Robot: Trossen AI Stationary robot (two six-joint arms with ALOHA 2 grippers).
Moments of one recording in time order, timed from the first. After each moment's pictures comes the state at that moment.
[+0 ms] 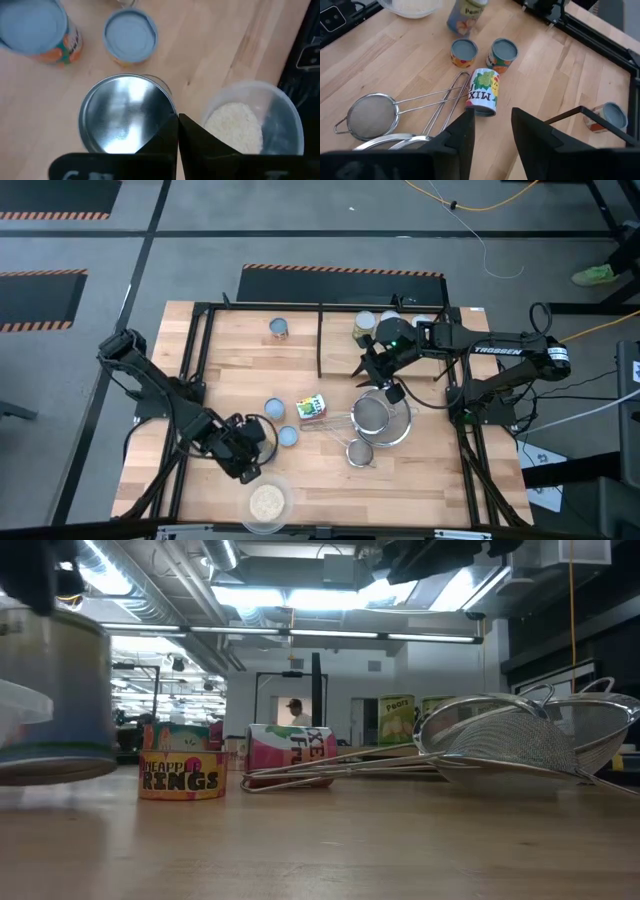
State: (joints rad) left arm -0.69 1.41 1.03 -0.74 -0.27 -1.16; right arm -0.11 1.34 1.22 -0.64 -0.32 -0.61
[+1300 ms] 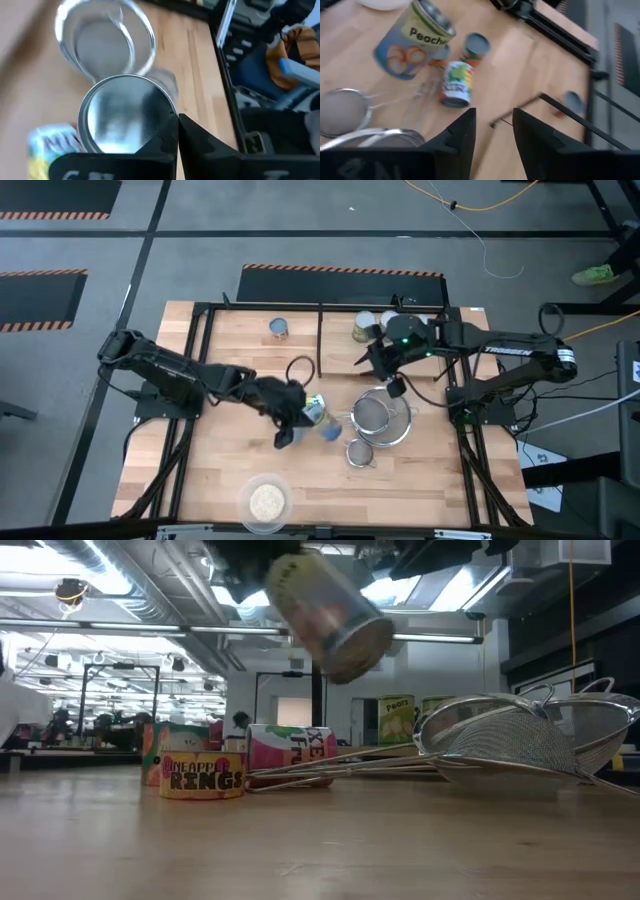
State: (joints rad) left arm -0.22 1.41 1.03 -0.17 0.04 -0.41; right arm -0.11 1.27 1.22 -0.64 -0.16 -0.61
